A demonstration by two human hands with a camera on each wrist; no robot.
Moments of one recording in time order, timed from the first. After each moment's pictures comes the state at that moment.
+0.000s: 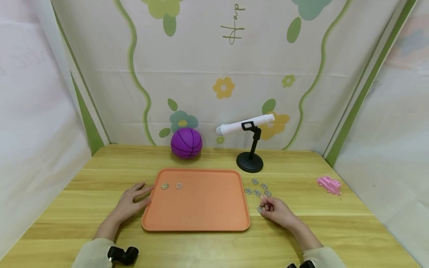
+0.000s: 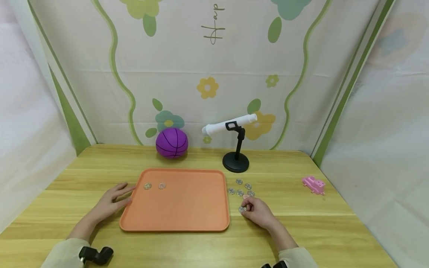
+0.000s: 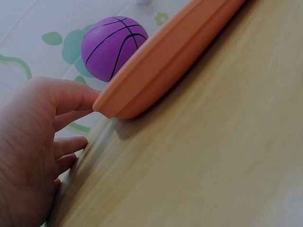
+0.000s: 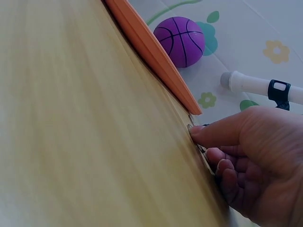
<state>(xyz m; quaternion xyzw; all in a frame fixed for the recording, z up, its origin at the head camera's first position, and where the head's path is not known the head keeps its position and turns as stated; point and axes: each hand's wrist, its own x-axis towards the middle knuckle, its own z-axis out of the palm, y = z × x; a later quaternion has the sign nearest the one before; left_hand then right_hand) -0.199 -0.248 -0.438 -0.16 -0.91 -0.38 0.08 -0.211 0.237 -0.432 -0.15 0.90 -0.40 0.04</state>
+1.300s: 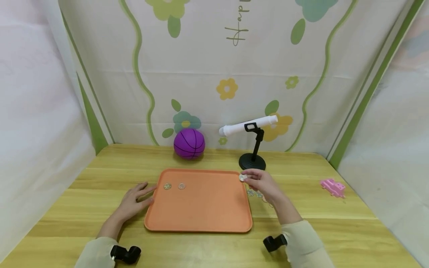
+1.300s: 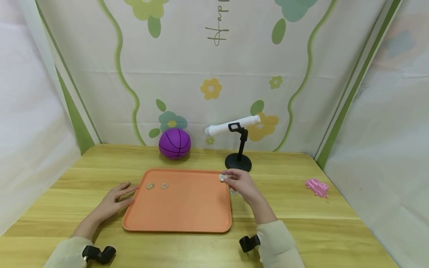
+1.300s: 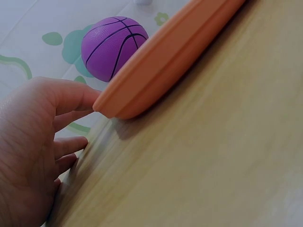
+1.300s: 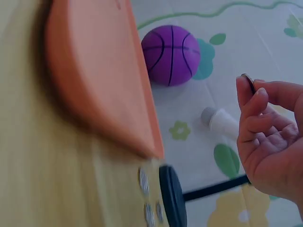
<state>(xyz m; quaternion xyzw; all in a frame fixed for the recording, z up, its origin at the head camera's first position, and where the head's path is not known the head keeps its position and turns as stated) -0.198 -0.247 -0.438 -0.16 -0.90 -0.39 0.08 -0.248 0.172 -0.361 -0.11 0.77 -0.62 0.09</state>
